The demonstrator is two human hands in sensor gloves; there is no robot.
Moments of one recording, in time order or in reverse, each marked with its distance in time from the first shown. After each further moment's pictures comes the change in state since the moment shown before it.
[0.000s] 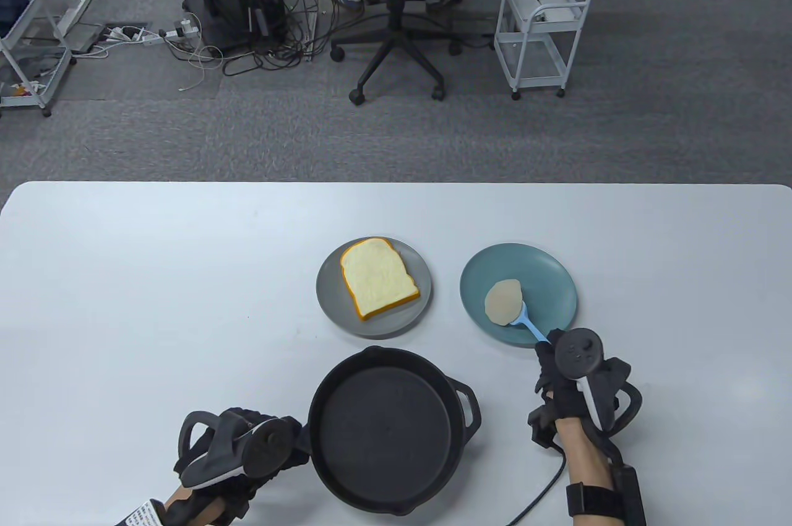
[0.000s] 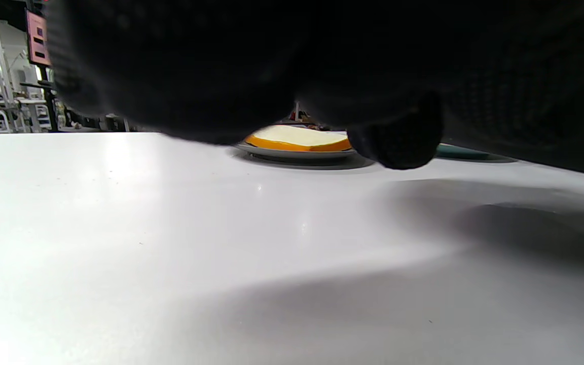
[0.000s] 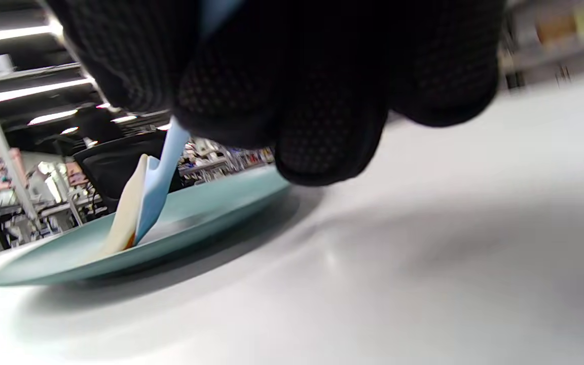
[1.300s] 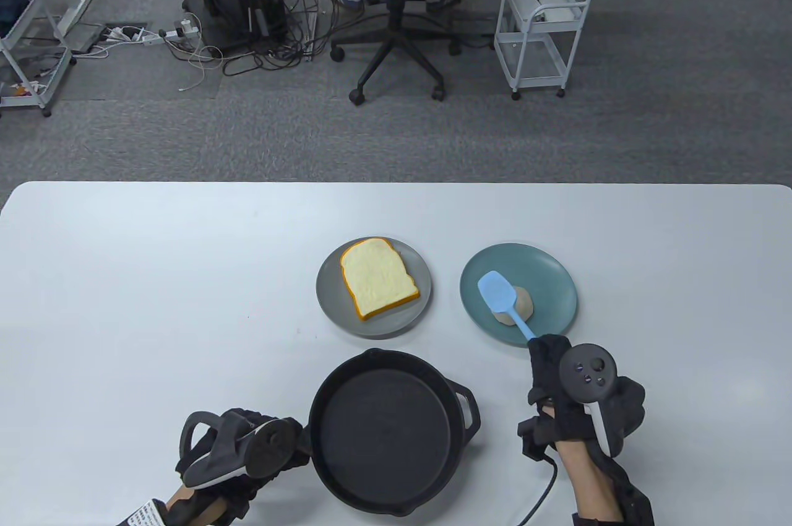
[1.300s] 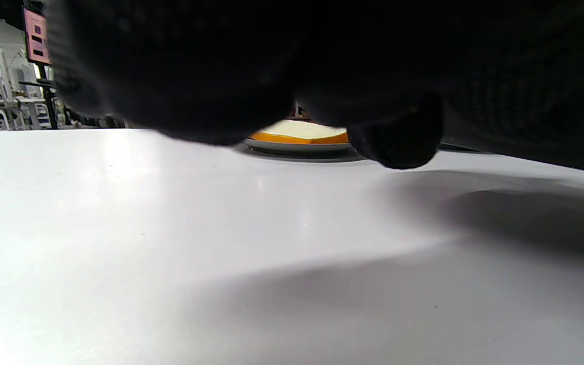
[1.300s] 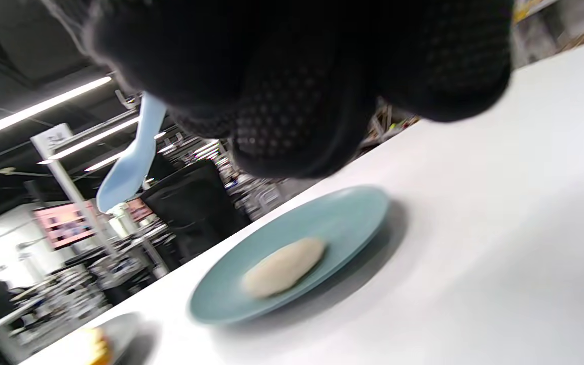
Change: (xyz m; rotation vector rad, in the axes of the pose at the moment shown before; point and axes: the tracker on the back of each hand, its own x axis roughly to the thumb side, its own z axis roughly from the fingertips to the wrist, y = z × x) left_hand 0.001 -0.003 -0.002 -0.010 -0.002 -0.011; right_hand 0.011 -0.048 0.036 0.085 -0.026 -0.353
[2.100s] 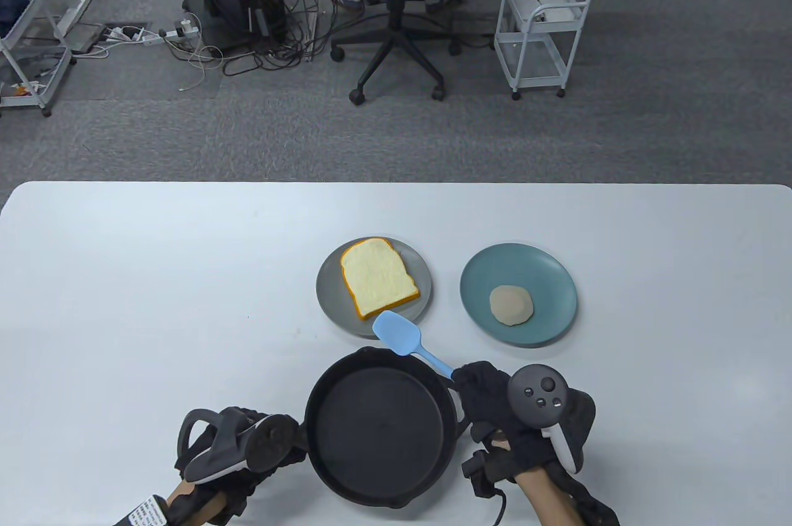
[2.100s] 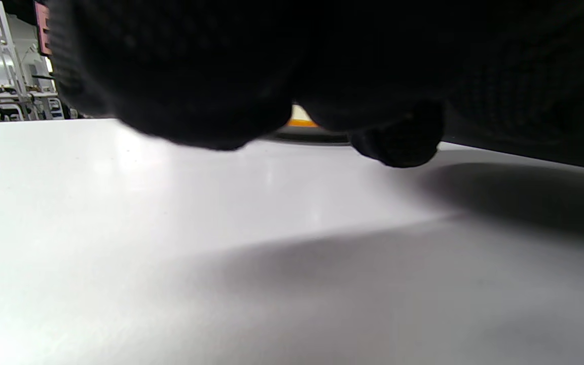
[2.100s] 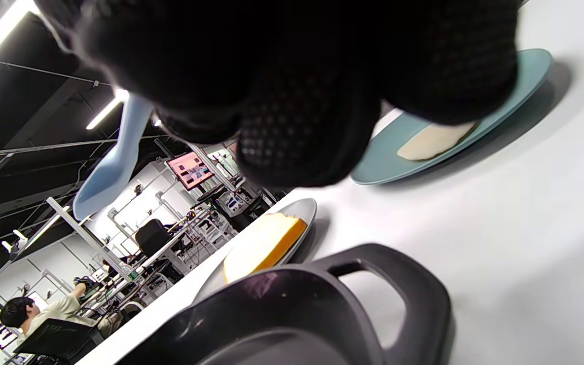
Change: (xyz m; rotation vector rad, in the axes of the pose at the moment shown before) left_hand -0.007 -0.012 -0.006 -0.043 0.028 -0.024; right_hand 0.045 0.024 0.041 0.241 -0.206 -0.187
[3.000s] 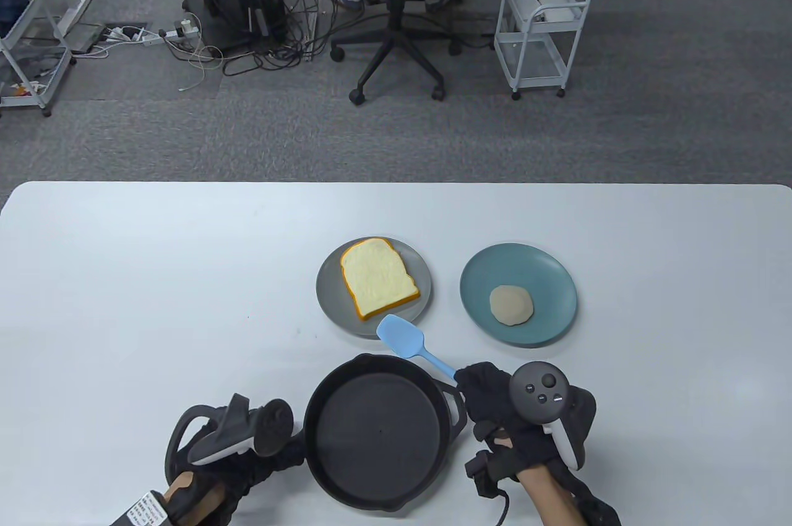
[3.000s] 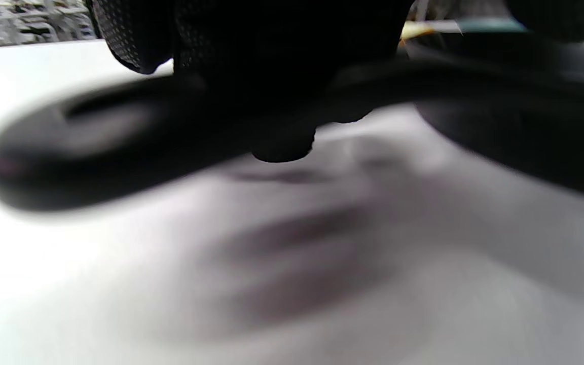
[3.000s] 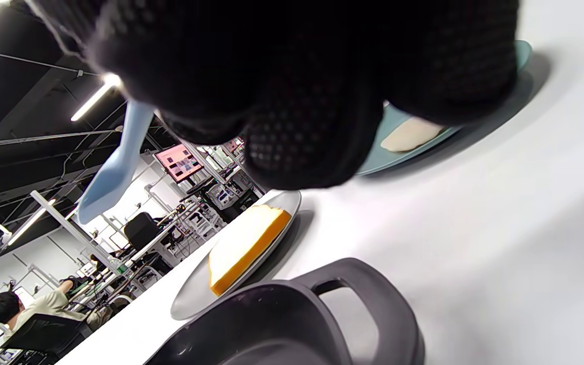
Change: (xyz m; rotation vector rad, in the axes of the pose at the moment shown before) left_hand -0.023 -0.004 -0.006 -0.251 0.120 0.038; right_hand -0.005 -0.001 -0.002 0.022 0.034 0.004
